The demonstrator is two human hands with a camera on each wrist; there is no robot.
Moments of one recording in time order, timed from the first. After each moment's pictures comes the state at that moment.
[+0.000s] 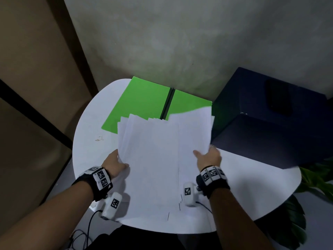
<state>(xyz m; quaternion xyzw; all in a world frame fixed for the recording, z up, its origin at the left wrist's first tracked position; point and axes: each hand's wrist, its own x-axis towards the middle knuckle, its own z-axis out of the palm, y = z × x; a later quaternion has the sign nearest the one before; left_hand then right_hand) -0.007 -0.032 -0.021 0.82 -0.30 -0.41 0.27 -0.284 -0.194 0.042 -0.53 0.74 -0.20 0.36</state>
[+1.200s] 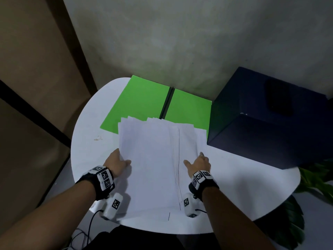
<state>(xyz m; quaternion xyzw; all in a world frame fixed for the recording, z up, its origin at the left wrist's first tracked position) -0.007 -0.044 -0.044 0.85 -0.30 -0.38 0.23 -0.287 -0.190 -0.027 -0.62 0.72 0.06 0.29</state>
